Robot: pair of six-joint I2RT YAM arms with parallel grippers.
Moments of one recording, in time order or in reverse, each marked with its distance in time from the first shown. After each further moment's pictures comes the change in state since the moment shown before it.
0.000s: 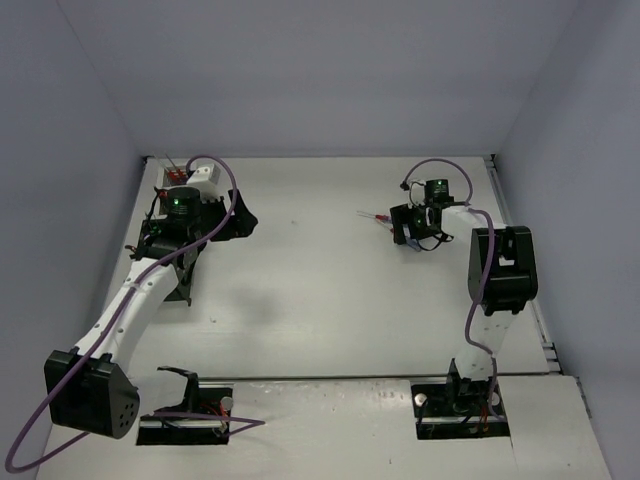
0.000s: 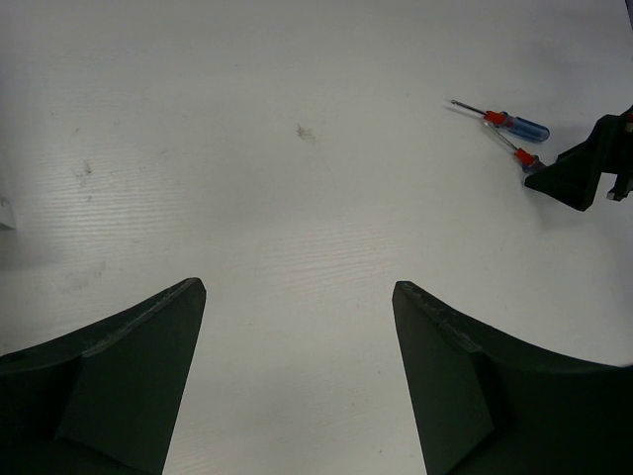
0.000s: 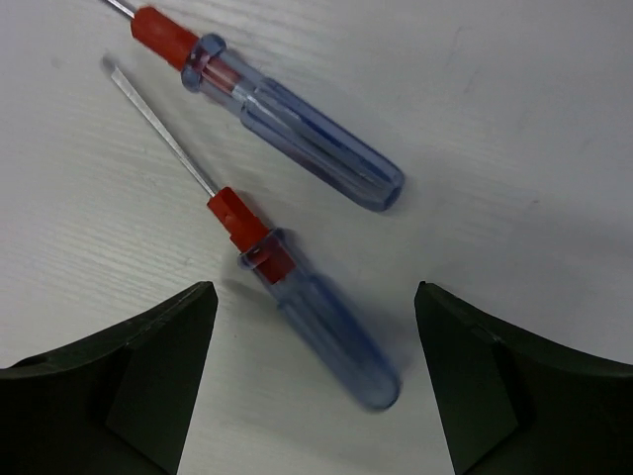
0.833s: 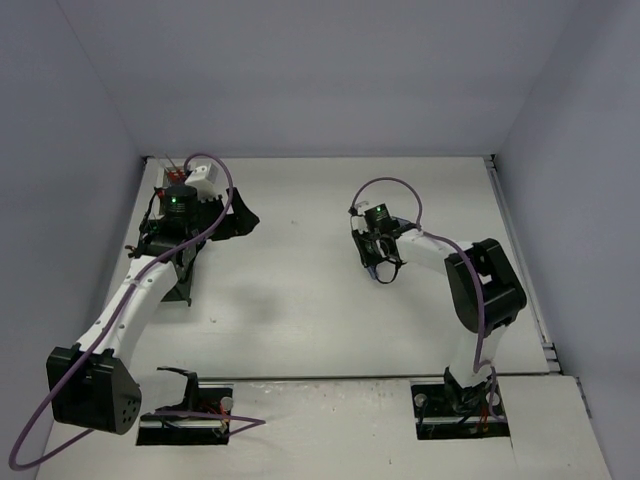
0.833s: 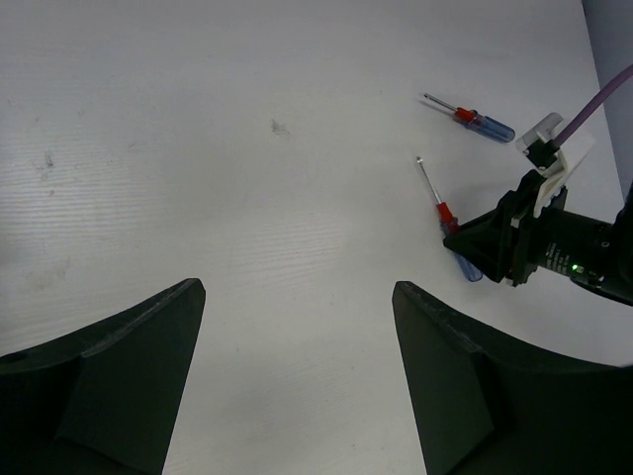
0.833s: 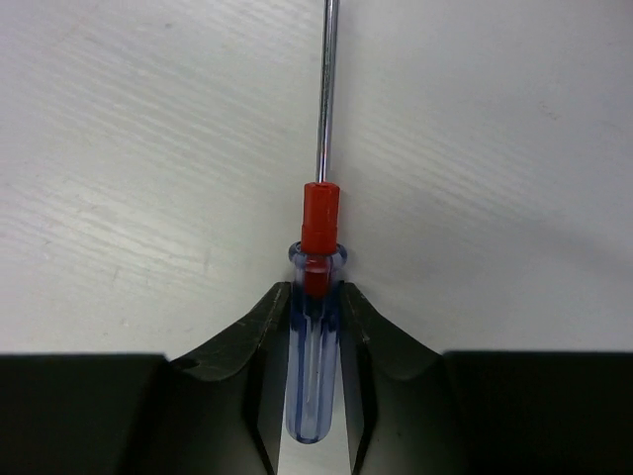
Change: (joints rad) left arm 0.026 0.019 0.005 0.006 0.072 -0.049; right arm 0.382 -0.104 -0.161 0.041 0.204 0.191
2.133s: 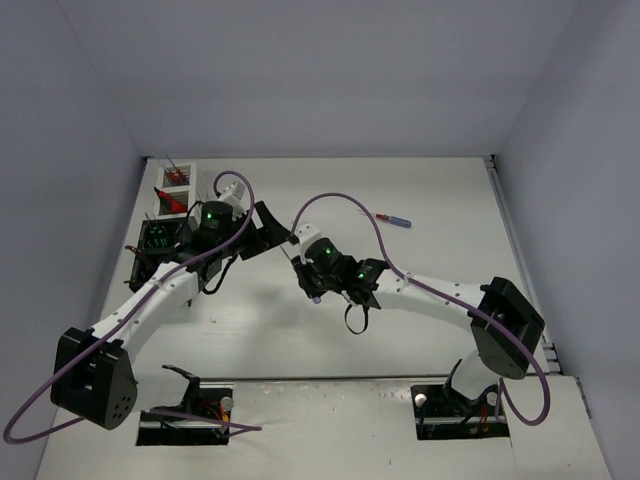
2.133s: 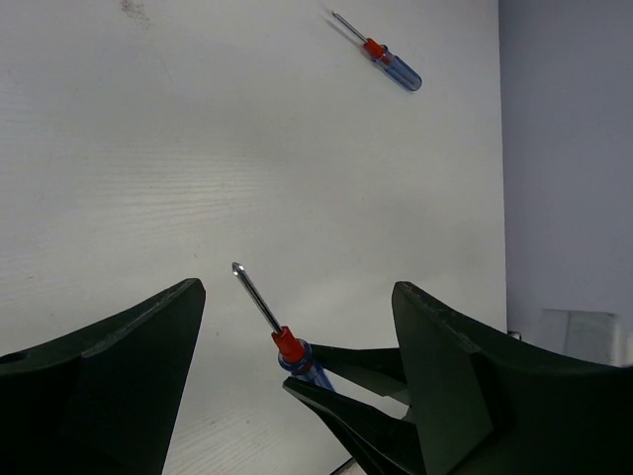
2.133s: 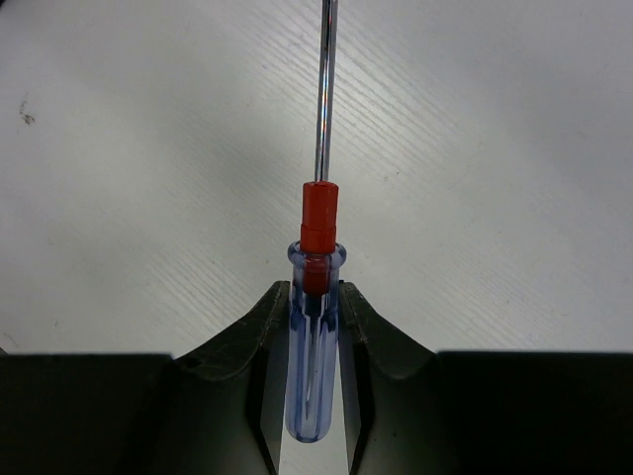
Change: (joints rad) left arm -0.196 0.040 -0.112 0.140 0.013 -0.359; right arm 0.517 -0.248 -0.031 0.071 0.135 0.229
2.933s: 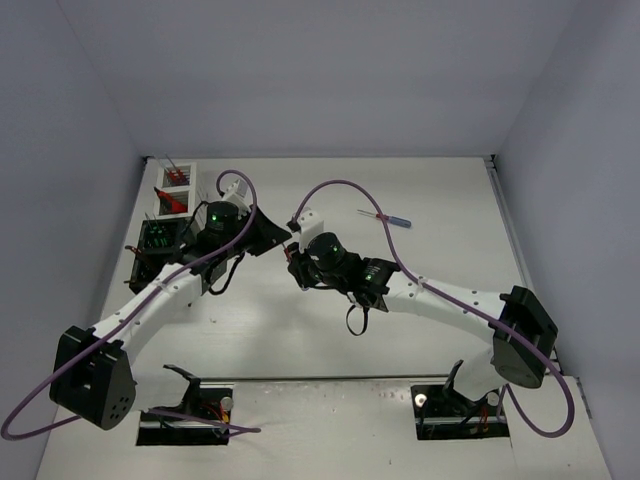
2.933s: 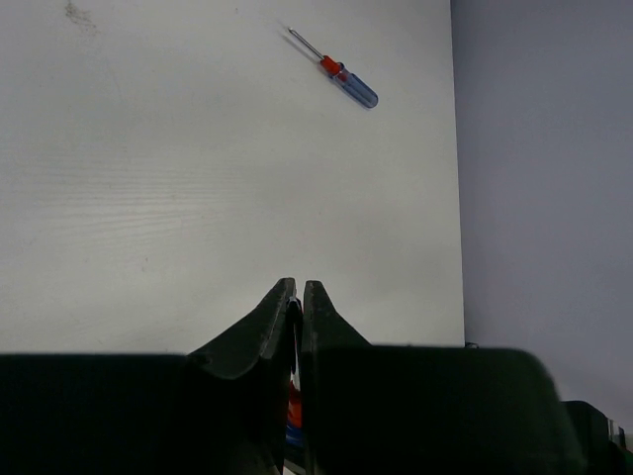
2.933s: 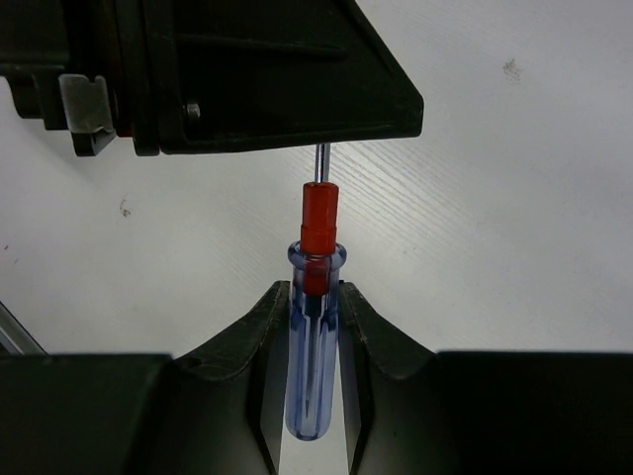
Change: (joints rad) left arm -0.050 0.000 -0.003 0.074 -0.036 -0.104; right arm 0.038 -0.082 0.042 0.080 0.068 0.043
